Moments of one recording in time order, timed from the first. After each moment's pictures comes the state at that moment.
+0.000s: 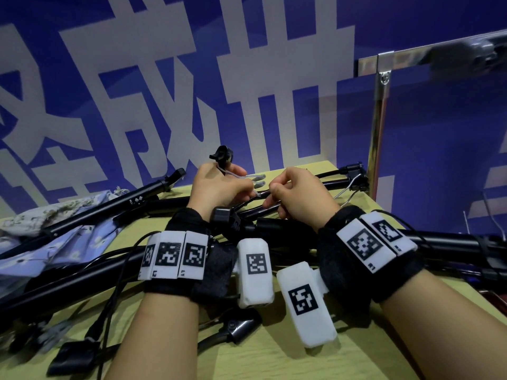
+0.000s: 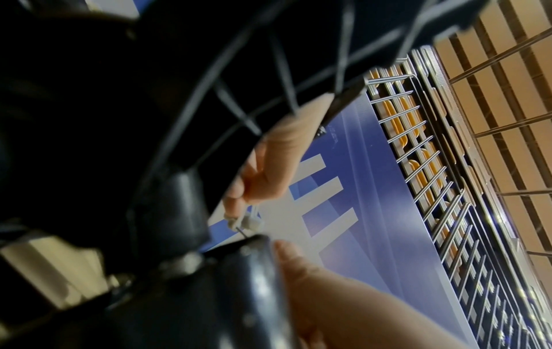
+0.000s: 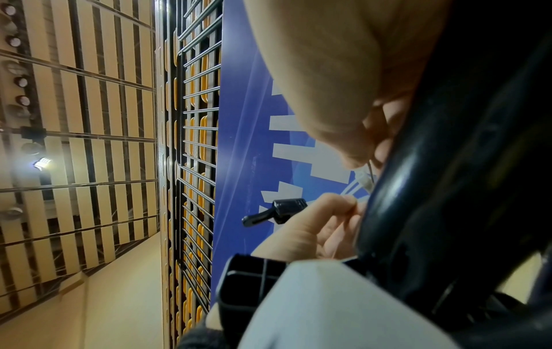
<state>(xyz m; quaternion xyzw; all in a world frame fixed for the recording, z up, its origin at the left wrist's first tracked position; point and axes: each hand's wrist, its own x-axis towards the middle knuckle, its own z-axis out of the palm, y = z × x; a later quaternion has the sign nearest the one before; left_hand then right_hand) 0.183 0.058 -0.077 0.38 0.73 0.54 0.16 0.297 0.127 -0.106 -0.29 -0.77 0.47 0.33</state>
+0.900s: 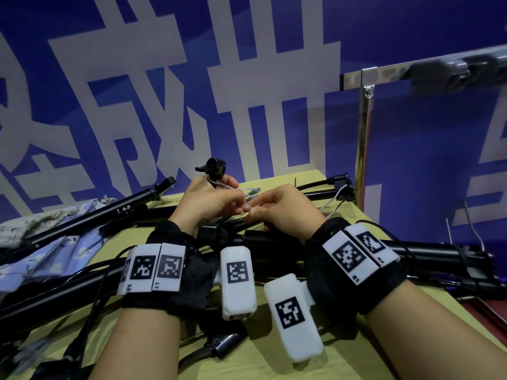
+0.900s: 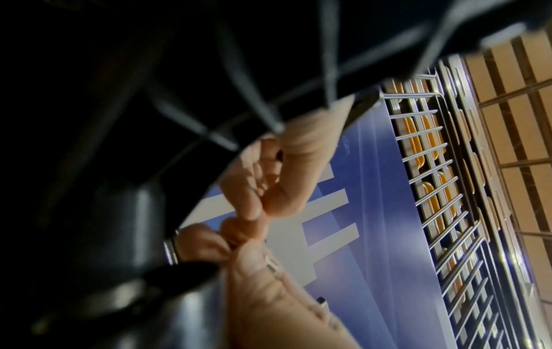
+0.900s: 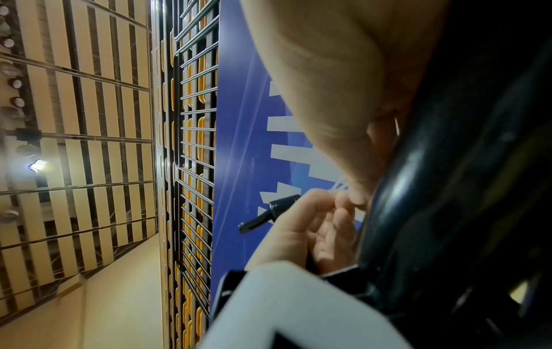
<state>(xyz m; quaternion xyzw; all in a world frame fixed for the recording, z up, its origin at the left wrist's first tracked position) 0.185 0.056 -0.074 0.40 0.70 0.55 0.22 0.299 0.130 -0.108 -0.25 -0.78 0.49 0.29</state>
